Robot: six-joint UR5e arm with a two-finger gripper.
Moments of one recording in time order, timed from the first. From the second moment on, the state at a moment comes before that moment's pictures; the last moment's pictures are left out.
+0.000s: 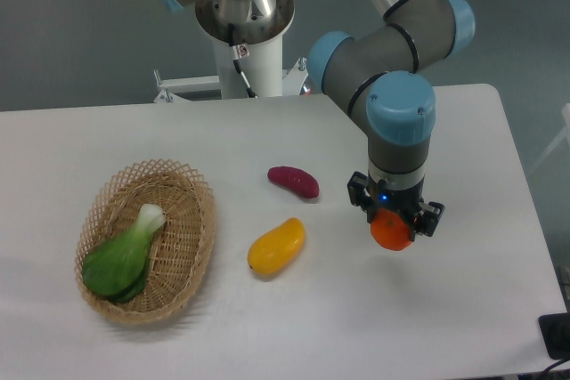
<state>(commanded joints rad) 2.53 -1.99 -1.52 -1.04 1.63 1.09</state>
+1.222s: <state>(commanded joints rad) 2.52 -2.02 -1.56 -1.03 1.64 1.03</state>
